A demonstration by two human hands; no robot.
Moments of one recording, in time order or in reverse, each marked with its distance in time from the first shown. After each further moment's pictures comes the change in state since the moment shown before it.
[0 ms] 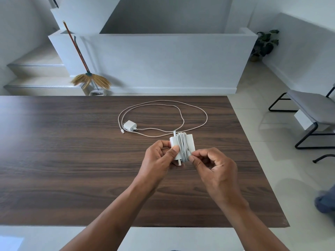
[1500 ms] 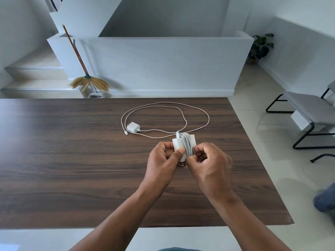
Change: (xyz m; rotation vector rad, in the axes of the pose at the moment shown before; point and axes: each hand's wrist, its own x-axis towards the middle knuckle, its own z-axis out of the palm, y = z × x) left_hand -0.011 0.001 -0.006 0.056 0.054 0.056; right_hand 0.003 -0.036 0.034 -0.359 0.136 -0.037
